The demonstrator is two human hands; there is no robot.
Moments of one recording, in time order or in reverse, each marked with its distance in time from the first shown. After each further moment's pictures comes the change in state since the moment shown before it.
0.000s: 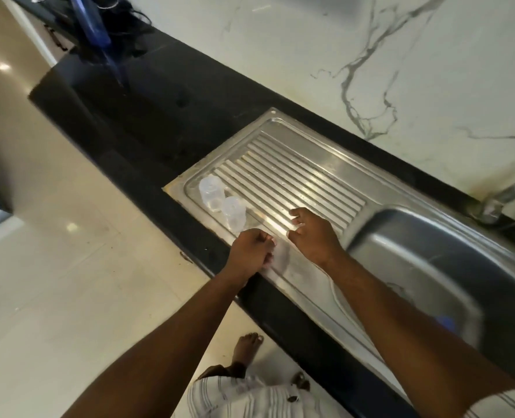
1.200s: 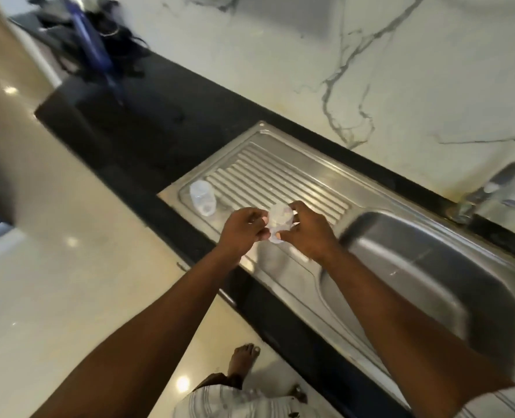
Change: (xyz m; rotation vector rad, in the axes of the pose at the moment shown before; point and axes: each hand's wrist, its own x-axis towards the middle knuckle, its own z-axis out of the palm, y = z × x) left_hand -0.012 0.049 0.010 -0.166 -0.025 0.167; right_hand -0.027 -0.004 -0.042 -0.027 0.013 -0.050
